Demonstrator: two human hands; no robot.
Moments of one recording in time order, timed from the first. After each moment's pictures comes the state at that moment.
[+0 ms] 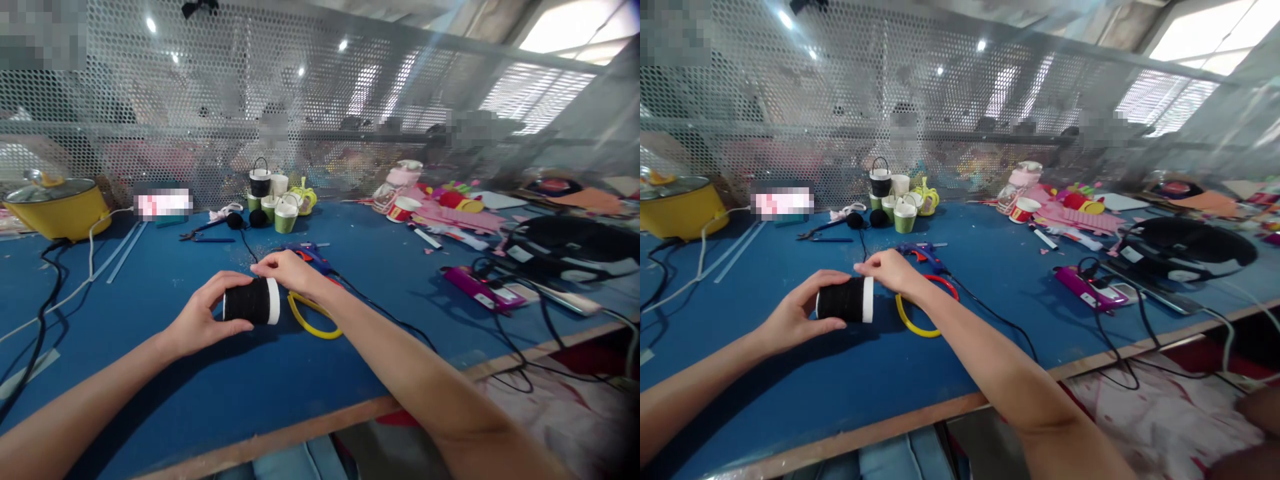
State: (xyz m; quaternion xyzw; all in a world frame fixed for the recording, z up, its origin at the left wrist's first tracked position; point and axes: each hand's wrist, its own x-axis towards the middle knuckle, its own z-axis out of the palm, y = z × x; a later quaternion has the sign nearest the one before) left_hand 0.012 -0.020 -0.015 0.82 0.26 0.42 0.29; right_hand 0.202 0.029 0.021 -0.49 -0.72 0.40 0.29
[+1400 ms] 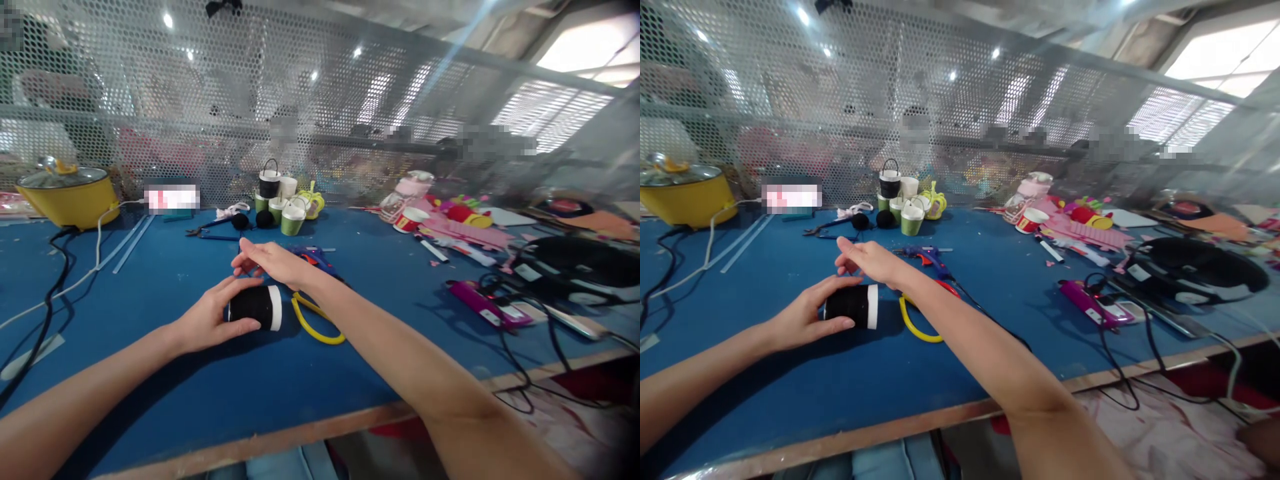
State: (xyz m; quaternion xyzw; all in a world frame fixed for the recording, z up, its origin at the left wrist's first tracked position) left_hand 0.013 -0.021 -0.013 0.86 0.33 0.31 0.22; right_hand 0.170 0.034 0.039 -0.41 -0.75 0.47 0.24
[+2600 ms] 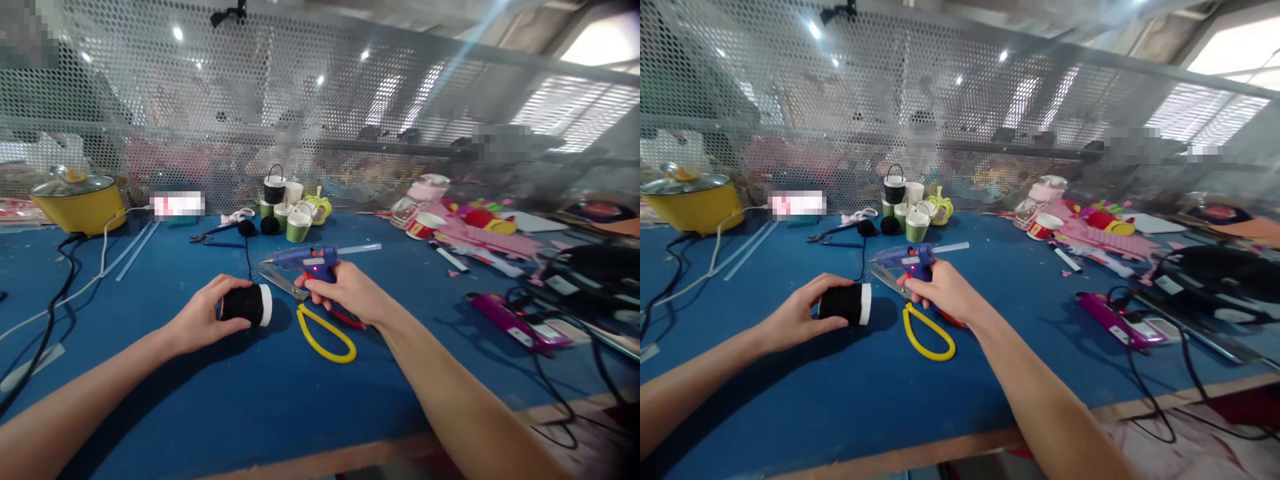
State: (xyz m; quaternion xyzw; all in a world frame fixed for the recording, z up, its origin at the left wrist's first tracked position) left_hand 0.005 -0.011 -0.011 0.83 0.39 0.33 0.22; right_hand 0.254 0.002 0.053 -0.53 -0.71 0.39 0.26
